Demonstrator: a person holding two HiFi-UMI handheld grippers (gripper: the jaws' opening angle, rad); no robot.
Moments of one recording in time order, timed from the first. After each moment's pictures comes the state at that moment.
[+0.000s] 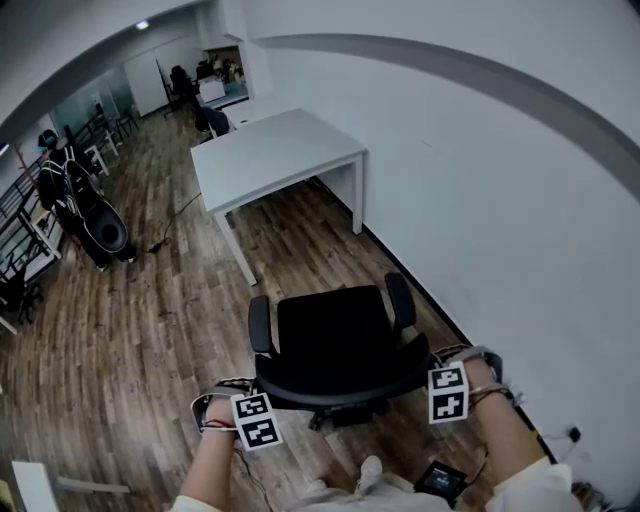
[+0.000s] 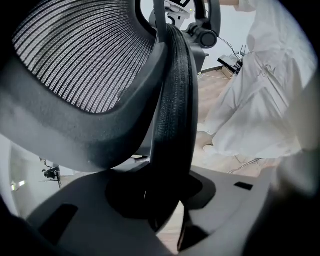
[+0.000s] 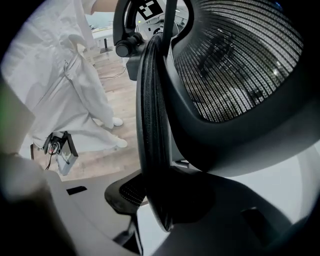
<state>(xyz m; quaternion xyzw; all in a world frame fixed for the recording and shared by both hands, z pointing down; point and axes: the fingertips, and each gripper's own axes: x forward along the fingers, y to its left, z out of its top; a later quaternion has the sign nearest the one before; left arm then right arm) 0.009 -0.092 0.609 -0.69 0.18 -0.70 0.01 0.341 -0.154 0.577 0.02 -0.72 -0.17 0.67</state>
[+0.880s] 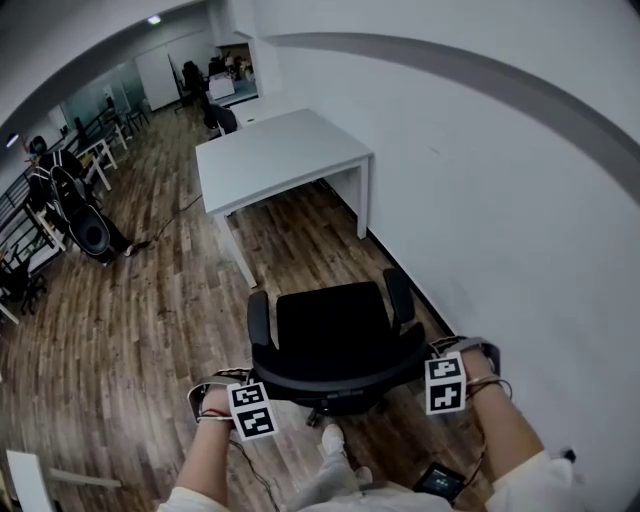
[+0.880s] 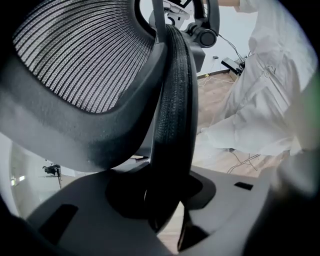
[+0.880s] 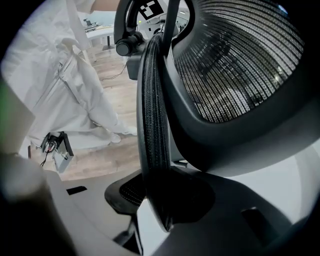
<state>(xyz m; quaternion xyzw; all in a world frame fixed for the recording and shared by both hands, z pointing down) 0.032 -0.158 0.610 -0.69 0.20 -0.70 0.00 0.360 -0.237 0.579 0.00 -0.72 -0.20 0.67</state>
